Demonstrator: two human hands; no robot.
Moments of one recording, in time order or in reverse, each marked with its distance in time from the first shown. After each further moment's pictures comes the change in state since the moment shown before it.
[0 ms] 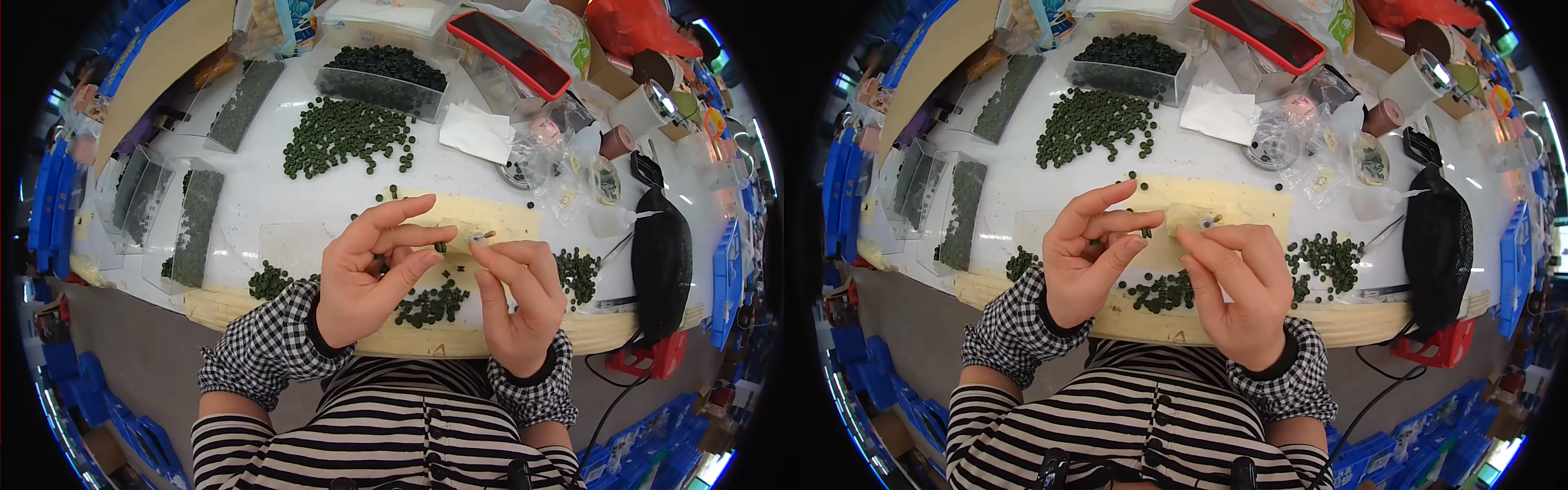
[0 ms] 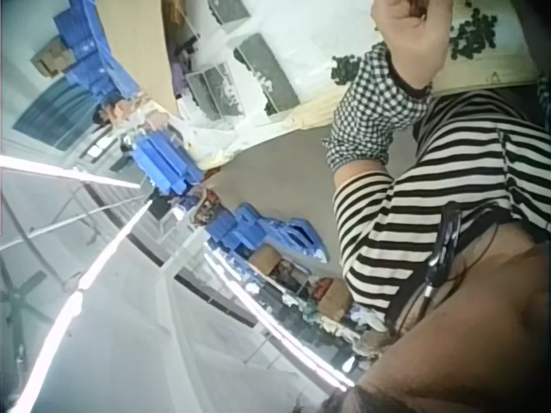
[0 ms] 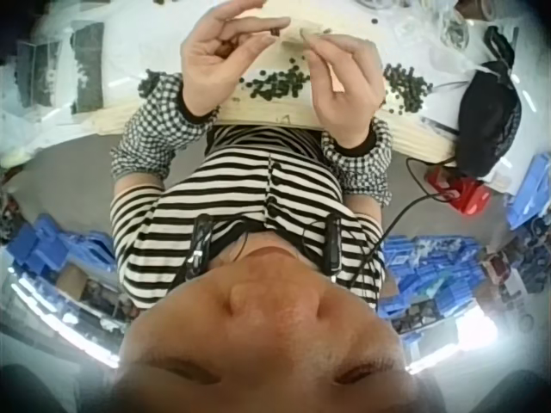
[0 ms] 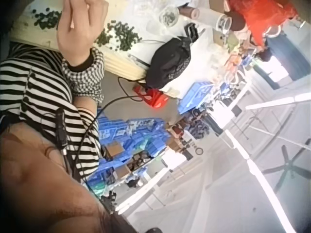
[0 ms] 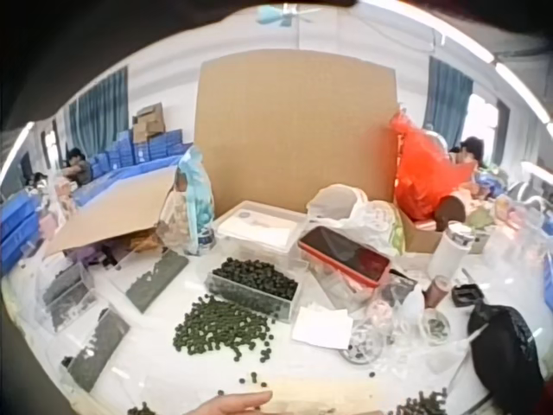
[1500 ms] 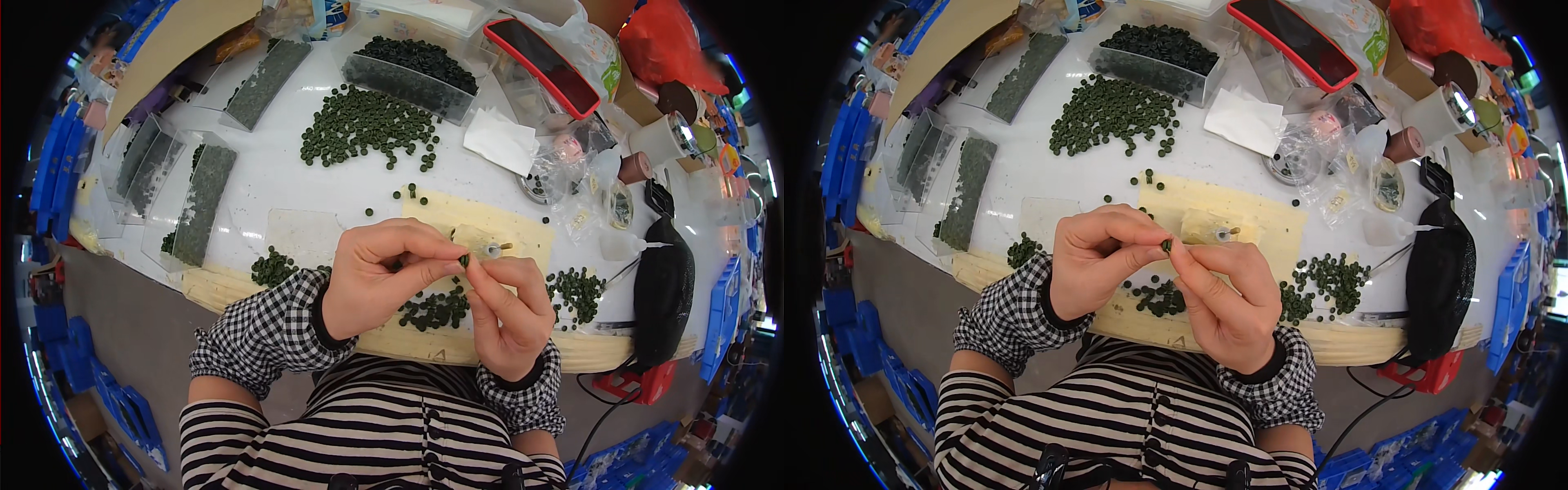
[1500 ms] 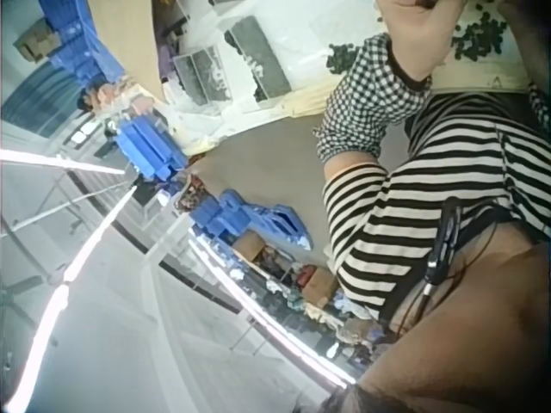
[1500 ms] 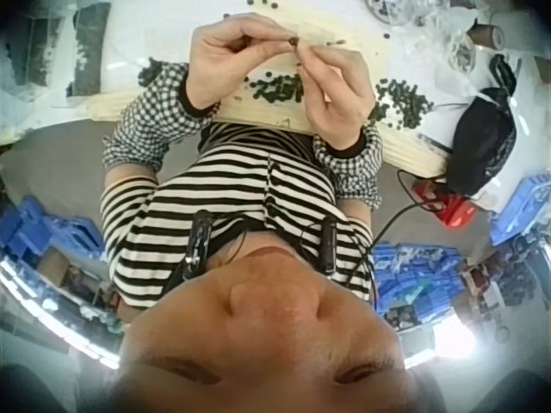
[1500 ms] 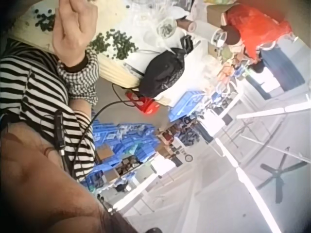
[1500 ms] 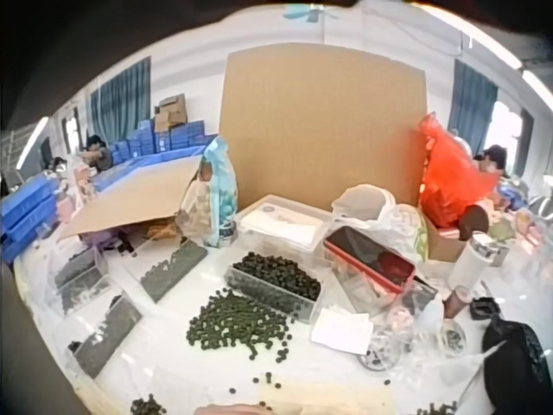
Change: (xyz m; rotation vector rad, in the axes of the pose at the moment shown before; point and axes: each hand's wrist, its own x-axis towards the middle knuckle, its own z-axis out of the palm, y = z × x) left_hand 0.003 -0.004 -0.006 -0.064 -0.044 -0.056; right_hand -0.001 0.007 0.014 0.145 -0.069 -0.102
